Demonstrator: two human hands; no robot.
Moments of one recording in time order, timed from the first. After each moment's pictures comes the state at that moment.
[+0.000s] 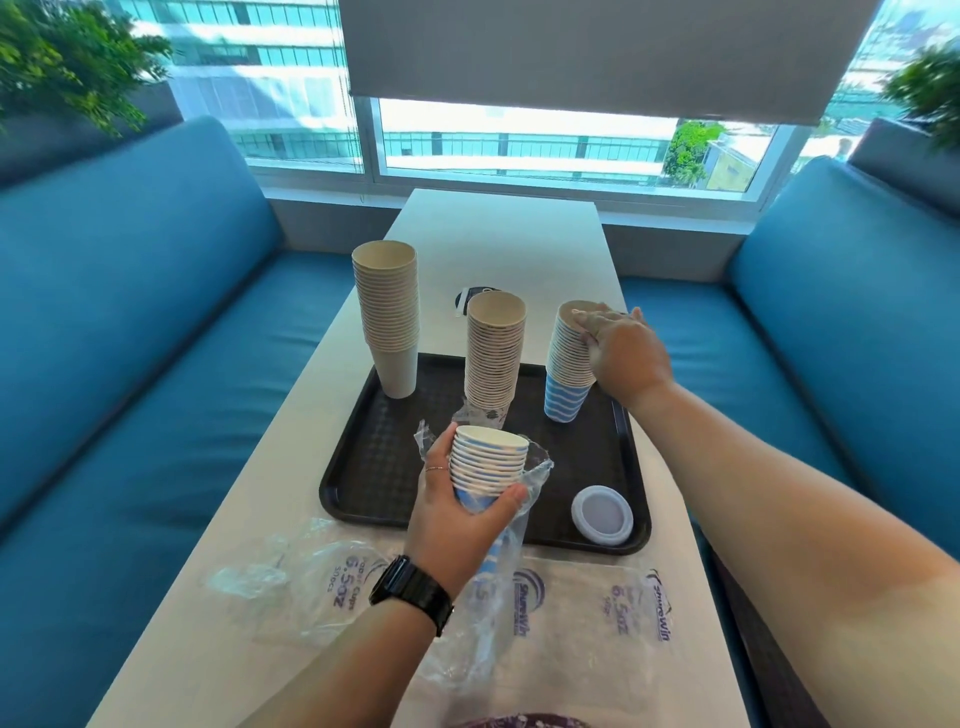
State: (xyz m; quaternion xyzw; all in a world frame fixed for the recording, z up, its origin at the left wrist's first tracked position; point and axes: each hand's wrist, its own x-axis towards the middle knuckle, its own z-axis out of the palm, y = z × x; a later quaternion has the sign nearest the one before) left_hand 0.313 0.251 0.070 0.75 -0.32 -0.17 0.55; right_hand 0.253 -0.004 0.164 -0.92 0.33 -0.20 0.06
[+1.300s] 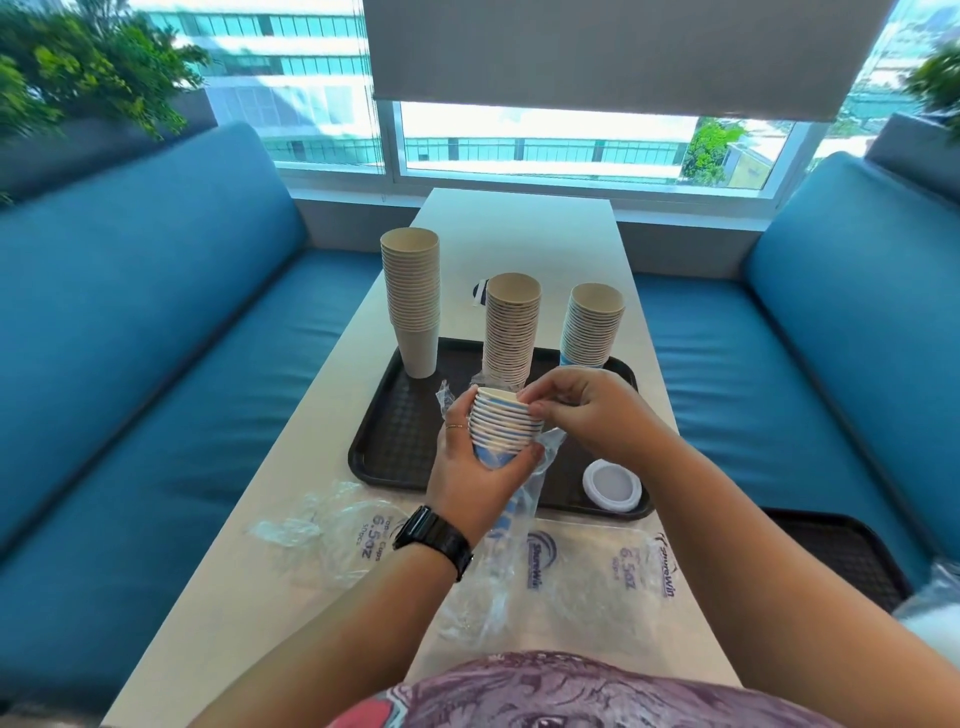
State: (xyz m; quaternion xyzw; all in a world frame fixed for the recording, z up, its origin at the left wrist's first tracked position) left_hand 0.306 0.259 0.090 0.75 -0.34 -0.14 0.55; right_hand 0.205 0.126 0.182 -0.86 0.20 -0.15 0.44
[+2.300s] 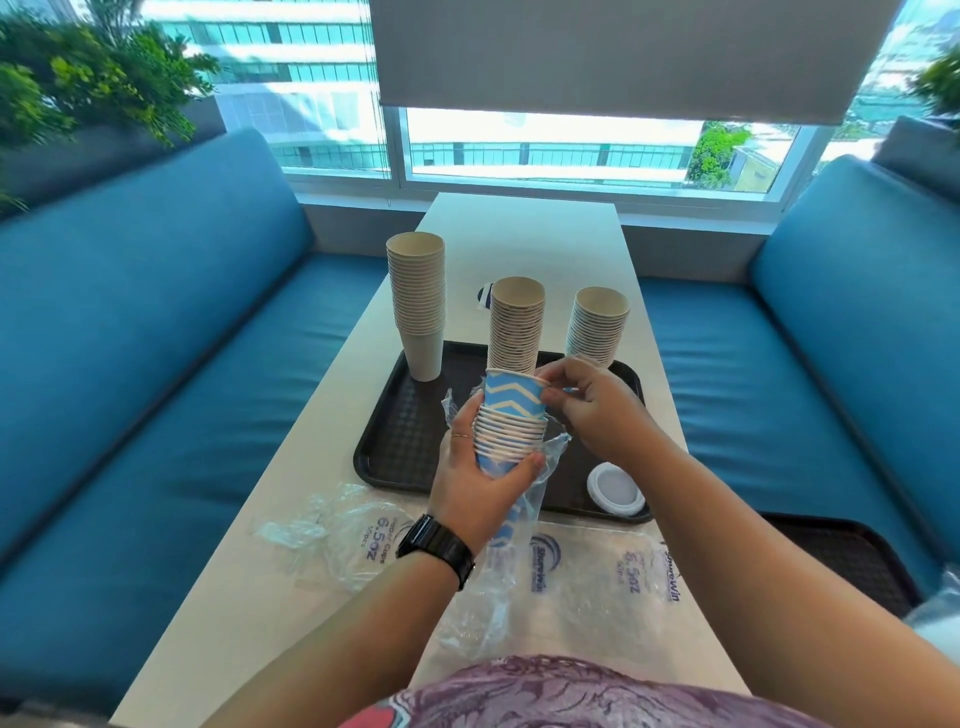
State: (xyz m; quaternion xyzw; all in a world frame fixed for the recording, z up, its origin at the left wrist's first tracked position) left_hand 0.304 0.263 0.082 0.74 -0.34 -0.14 0.57; right_hand 0.218 0.114 0.159 -0.85 0.24 -0.20 0.43
